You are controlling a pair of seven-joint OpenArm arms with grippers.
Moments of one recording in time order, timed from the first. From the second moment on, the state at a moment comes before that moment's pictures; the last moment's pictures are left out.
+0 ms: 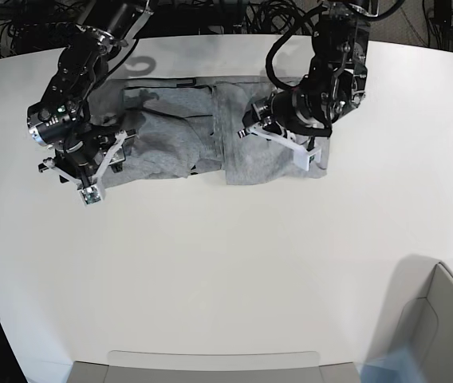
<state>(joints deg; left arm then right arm) 9.2 -4.5 9.3 110.7 -40.2 32.3 69.6 1.0 -4.5 24.7 110.7 3.2 44.7 -74.5</state>
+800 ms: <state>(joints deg) 8.8 -4.5 9.1 103.1 -40.2 32.1 69.0 0.4 3.9 35.4 91.3 20.4 44.6 -78.8</state>
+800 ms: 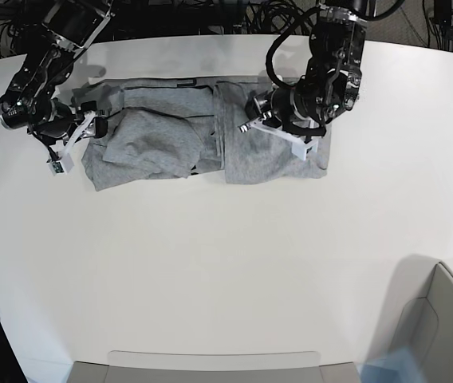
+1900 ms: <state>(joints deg) 9.6 -4.5 9.1 106.2 -40.2 32.1 69.4 6.9 11.3 23.9 79.9 28.3 44.6 -78.2</state>
